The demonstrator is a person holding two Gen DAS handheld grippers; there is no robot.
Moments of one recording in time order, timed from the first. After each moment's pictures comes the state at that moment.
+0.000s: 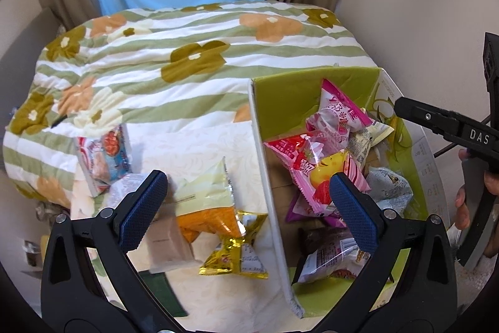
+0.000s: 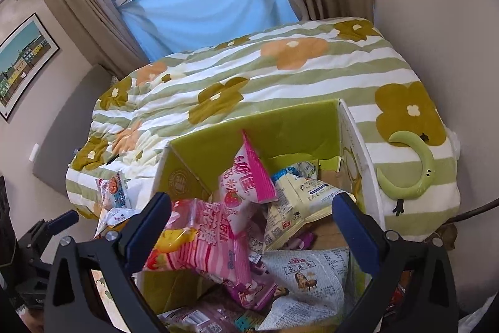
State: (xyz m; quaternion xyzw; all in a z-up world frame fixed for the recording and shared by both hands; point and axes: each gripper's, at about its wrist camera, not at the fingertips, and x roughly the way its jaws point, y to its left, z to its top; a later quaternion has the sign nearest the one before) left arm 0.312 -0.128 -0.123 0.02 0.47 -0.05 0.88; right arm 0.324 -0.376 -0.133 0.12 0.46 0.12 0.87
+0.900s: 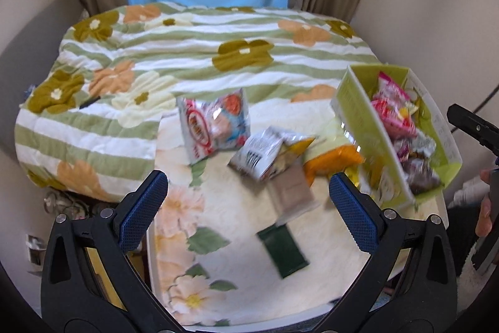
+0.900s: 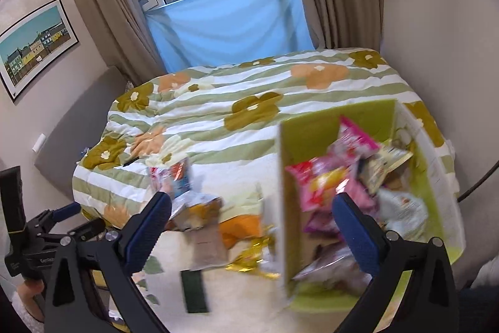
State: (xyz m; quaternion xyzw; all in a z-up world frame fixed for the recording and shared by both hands) left arm 0.219 0.116 -0.105 -0.01 0.46 -0.07 0.88; right arm 0.204 -0.188 -0.086 0.10 0.40 0.09 0.91
